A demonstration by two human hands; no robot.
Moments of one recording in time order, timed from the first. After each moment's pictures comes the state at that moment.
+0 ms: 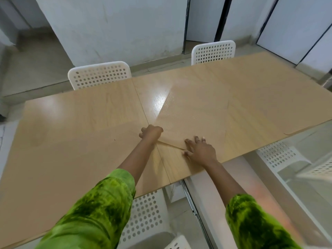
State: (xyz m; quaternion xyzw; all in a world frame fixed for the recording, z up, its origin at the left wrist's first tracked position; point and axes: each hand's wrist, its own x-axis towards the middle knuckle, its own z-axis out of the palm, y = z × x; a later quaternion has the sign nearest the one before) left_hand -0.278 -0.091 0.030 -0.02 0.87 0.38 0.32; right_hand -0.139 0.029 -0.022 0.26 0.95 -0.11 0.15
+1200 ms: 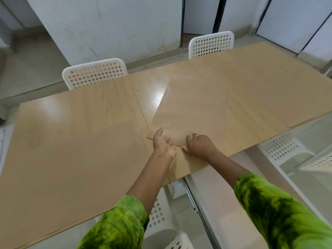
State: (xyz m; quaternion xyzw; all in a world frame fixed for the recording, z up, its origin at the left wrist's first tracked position) left_hand -0.216 -0.073 0.032 -0.29 0.44 0.76 0.38; right_hand -0.151 0.035 -0.007 0.11 0.97 0.09 0.17
